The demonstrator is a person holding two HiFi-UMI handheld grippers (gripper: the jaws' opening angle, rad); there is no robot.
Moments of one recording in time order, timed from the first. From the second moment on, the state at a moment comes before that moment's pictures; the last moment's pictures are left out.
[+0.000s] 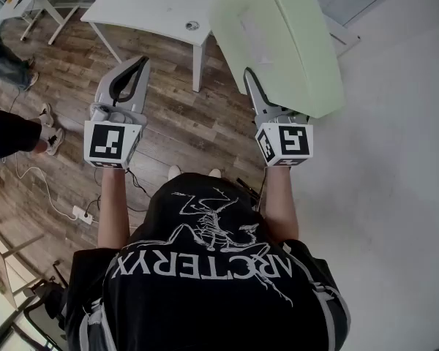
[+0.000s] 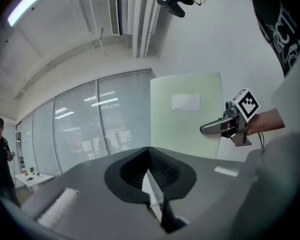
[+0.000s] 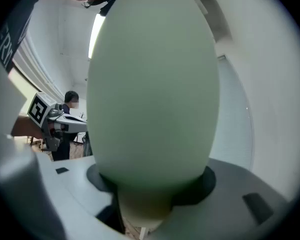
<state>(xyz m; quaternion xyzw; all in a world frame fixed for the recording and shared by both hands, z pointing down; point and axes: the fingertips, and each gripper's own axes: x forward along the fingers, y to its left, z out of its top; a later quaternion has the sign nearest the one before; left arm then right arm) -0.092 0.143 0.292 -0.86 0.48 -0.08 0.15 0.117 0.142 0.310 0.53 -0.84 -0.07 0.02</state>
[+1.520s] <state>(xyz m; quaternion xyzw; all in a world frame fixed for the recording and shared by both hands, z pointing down) -0.030 0.123 0.310 -0.85 0.50 -0.09 0.13 0.183 0.117 0.316 0.53 -0.84 -0.09 0.00</state>
